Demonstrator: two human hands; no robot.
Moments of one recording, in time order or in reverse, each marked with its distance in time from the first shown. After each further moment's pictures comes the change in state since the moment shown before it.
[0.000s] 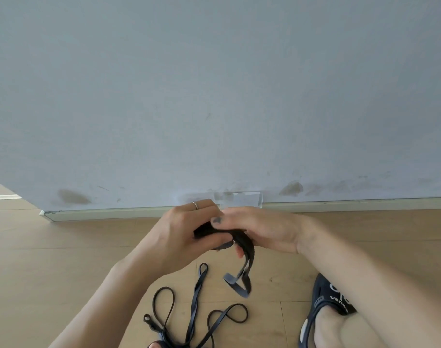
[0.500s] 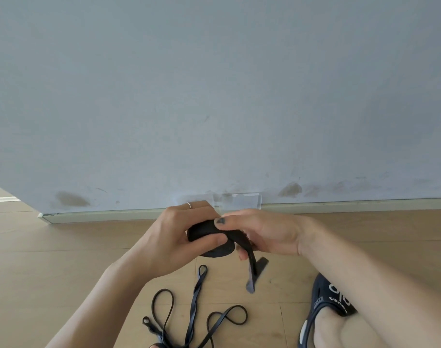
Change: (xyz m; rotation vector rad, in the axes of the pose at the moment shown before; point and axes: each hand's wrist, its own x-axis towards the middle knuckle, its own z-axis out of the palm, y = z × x) left_hand 0.000 0.000 -0.009 -0.076 -0.039 -0.004; right_hand -0.005 0.001 0.000 0.101 -0.022 -0.002
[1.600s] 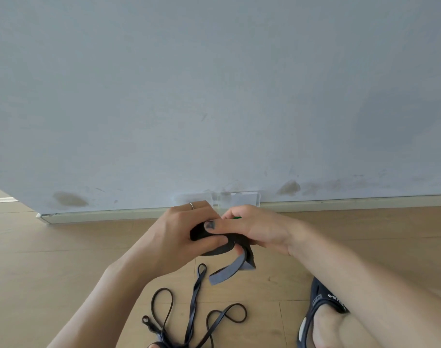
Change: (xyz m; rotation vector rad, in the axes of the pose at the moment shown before) left_hand 0.002 0.001 0.004 0.096 -0.008 -0.052; right_hand 0.007 0.004 0.000 -0.131 0.195 0.056
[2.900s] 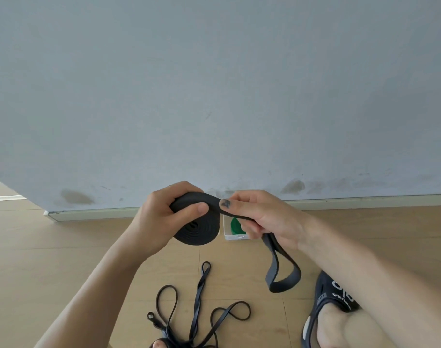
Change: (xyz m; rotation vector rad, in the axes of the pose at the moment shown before) left_hand 0.000 -0.010 -0.021 -0.395 0.166 -0.283; right_hand -0.011 -0.006 -0.003 0.214 0.099 -0.146
